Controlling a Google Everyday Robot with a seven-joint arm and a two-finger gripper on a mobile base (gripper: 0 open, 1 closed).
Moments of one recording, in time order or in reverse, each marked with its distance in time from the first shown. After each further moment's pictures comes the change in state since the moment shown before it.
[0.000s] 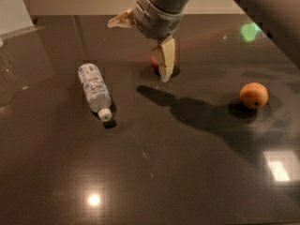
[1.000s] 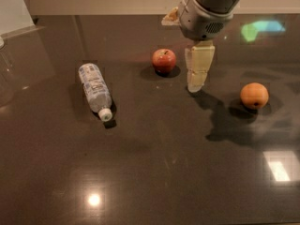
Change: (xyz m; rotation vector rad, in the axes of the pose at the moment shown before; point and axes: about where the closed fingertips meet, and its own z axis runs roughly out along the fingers) arm 0.038 0.076 -0.052 -0.024 0.144 0.546
